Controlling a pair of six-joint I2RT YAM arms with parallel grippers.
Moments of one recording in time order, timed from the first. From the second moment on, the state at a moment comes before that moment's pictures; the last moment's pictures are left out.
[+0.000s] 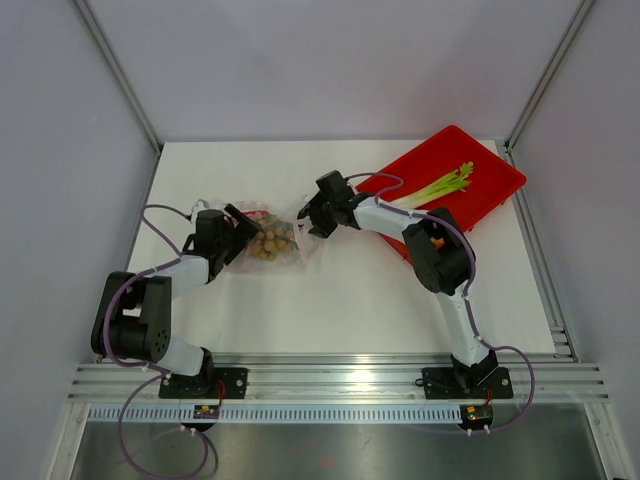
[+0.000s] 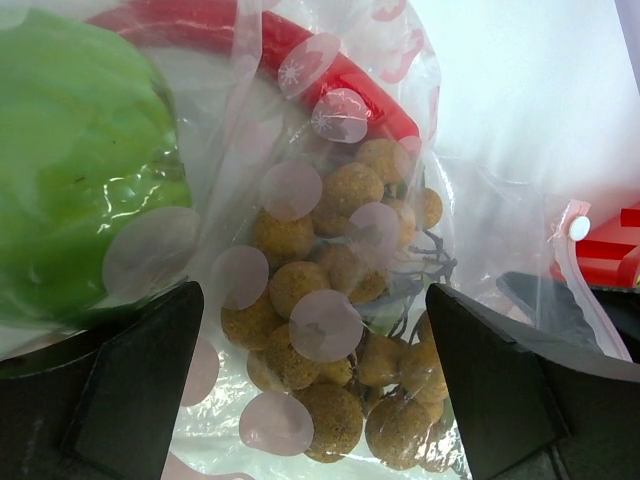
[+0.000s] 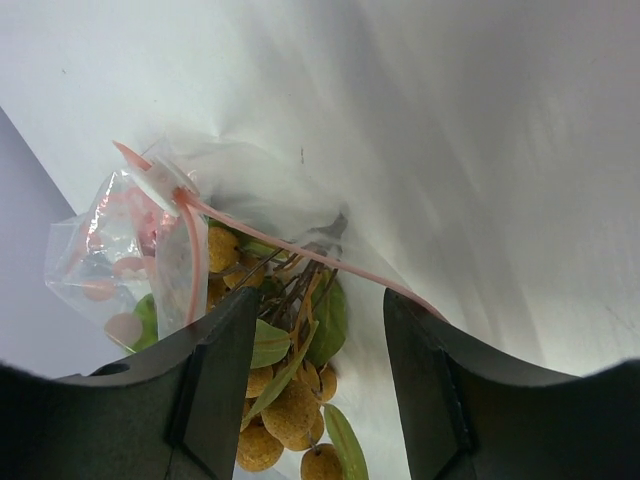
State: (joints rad) left arm -0.12 1.47 0.60 0.23 0.01 -0.91; right arm 0.65 2.21 1.61 -0.24 -0.07 1.31
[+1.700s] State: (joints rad) left arm -0.01 1.41 0.48 0.31 0.09 -0.96; right arm 0.69 2.19 1.69 -0.32 -0.08 1.28
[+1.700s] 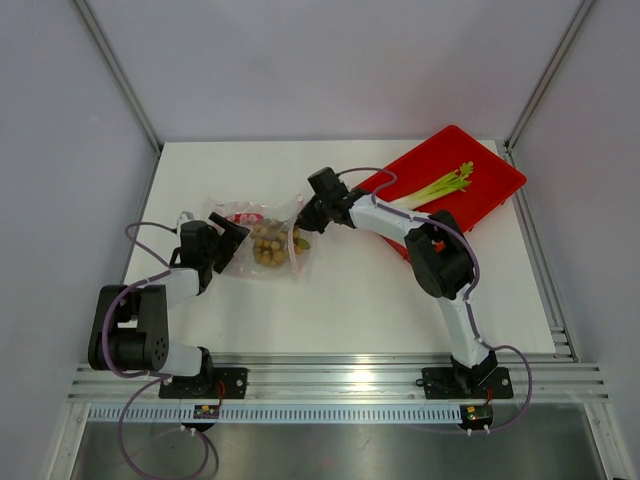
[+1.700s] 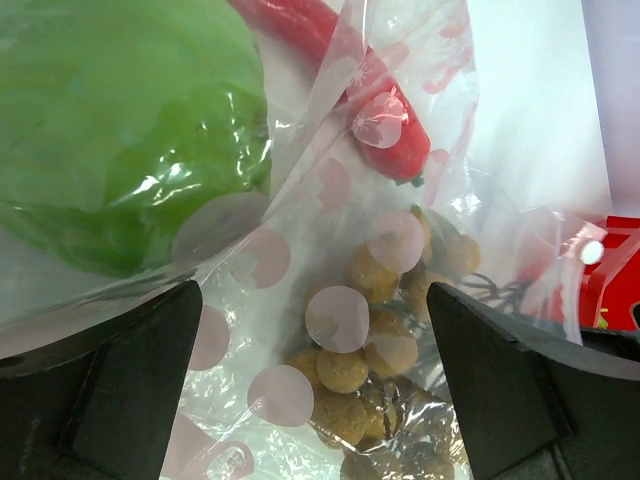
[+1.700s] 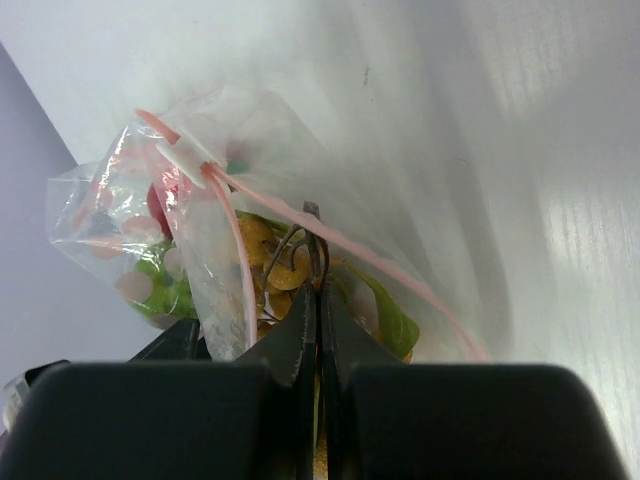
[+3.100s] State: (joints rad) left arm 0.02 1.46 0.50 0.33 0.10 -0.97; right arm 0.63 2.18 1.80 -0.68 -0.35 0.87
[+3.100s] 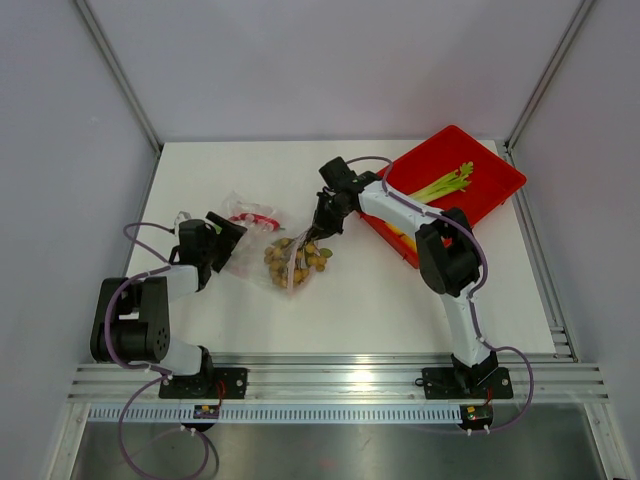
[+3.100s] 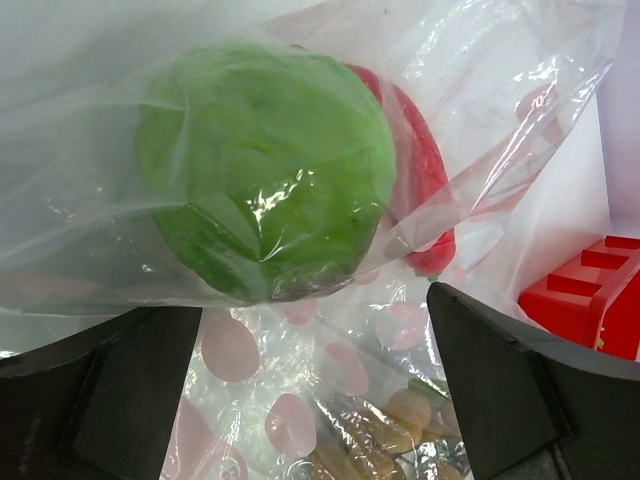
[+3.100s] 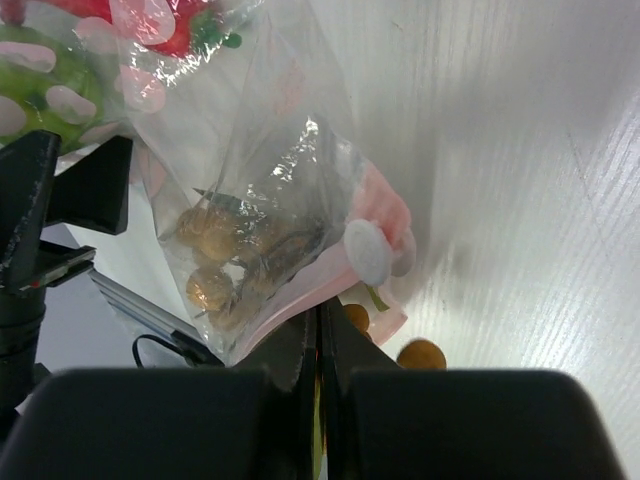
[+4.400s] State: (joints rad) left arm 0.01 1.46 0.52 0.30 0.05 -0.97; right arm 0.37 1.68 1.40 -0.48 -0.43 0.65
